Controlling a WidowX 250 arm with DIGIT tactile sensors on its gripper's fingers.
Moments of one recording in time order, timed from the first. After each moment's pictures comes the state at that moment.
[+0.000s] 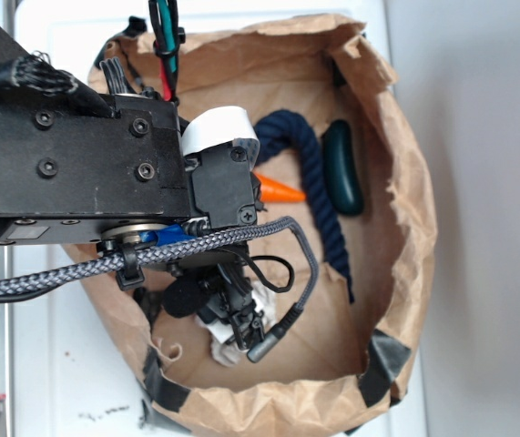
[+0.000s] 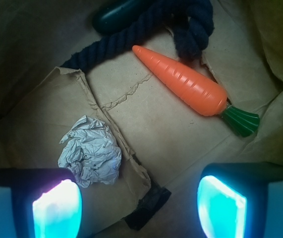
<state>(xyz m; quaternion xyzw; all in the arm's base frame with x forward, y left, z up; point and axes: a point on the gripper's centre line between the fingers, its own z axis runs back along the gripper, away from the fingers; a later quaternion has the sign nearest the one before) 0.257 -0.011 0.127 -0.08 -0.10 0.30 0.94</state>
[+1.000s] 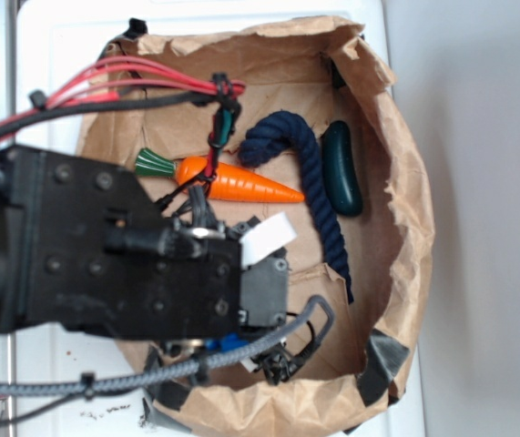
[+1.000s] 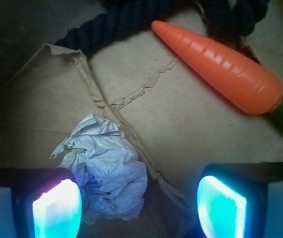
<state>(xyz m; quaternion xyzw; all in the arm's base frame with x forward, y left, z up) 0.274 -0.039 0.083 -0.06 -0.11 0.31 0.94</state>
